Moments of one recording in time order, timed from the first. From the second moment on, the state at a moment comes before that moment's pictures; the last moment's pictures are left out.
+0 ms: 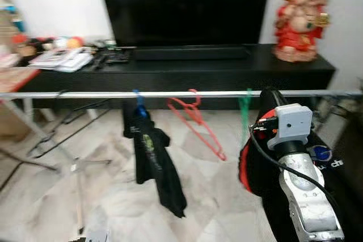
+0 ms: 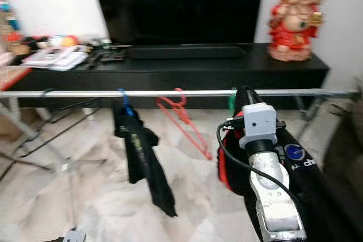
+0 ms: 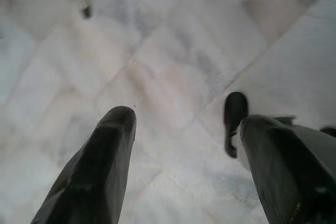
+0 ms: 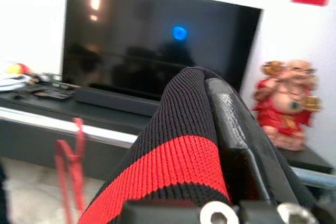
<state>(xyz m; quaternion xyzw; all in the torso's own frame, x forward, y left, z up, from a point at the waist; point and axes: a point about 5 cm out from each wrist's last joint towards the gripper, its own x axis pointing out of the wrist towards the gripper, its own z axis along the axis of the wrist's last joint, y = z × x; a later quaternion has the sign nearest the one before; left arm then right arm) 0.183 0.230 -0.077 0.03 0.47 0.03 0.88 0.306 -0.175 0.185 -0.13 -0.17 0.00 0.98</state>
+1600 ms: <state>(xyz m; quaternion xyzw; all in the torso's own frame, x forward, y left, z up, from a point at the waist) 0.160 0.228 -0.086 0.02 0.47 0.04 0.88 0.253 -0.223 -0.010 0.03 0.17 -0.16 0.97</state>
